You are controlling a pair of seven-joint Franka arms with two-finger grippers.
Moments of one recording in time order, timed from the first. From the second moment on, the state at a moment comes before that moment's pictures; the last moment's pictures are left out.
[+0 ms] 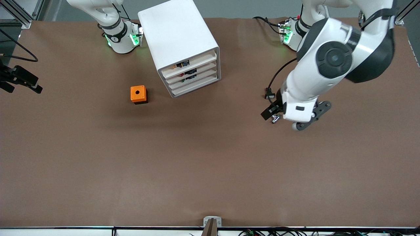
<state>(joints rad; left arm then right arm) -0.27 0.35 -0.21 -1.29 -0.01 1.54 -1.03 0.04 -0.07 -0.11 -1.63 0.03 1.66 -0.02</state>
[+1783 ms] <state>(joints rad) 0.04 -0.13 -0.13 -1.62 0.03 1.43 -0.21 0.02 -0.05 -0.10 -1.61 0.01 1.65 -0.01</state>
